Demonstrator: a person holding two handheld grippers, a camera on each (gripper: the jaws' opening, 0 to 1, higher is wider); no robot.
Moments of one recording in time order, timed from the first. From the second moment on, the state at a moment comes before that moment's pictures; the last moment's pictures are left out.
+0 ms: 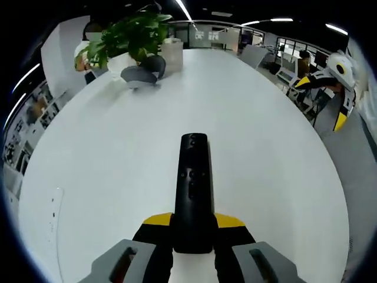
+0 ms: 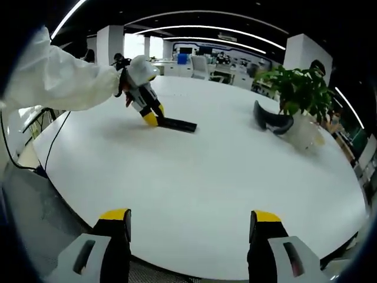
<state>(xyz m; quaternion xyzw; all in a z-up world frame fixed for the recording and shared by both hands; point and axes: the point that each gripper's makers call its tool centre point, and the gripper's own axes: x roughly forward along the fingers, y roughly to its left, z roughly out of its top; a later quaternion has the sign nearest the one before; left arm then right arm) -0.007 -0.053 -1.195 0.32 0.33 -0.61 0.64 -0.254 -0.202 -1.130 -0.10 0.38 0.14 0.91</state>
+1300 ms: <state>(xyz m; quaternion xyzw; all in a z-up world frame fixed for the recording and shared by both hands) 0.057 -0.055 -1.191 0.34 0.35 -0.62 0.62 -0.253 -0.206 -1.136 -0.10 0.39 0.13 0.90</state>
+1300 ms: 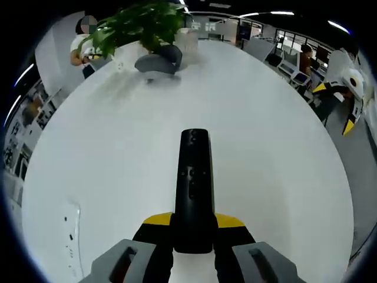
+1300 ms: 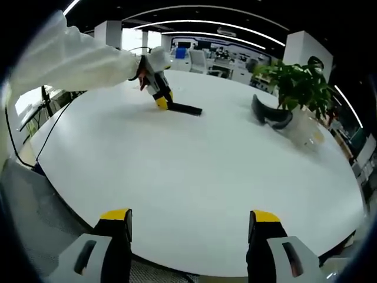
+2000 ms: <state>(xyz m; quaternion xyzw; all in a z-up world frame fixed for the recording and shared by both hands) 0.073 -0.045 -1.181 0.30 0.32 -0.46 0.77 -0.252 -0.211 -1.132 -0.10 0.38 0.12 0.91</state>
